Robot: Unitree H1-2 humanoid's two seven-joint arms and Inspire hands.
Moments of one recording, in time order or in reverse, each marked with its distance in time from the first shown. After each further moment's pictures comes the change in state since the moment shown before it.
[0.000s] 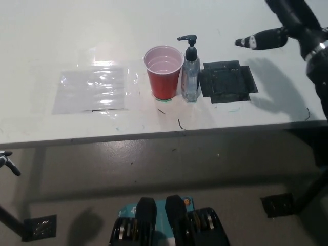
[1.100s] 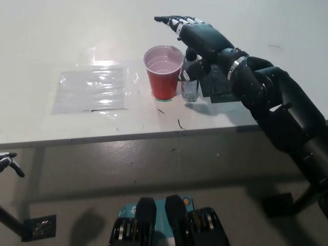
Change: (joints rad) left_arm -0.017 -0.046 0.032 -0.008 0.079 0.000 -0.091; right_arm -0.090 0.190 0.162 0.345 -0.123 -0.167 0.013
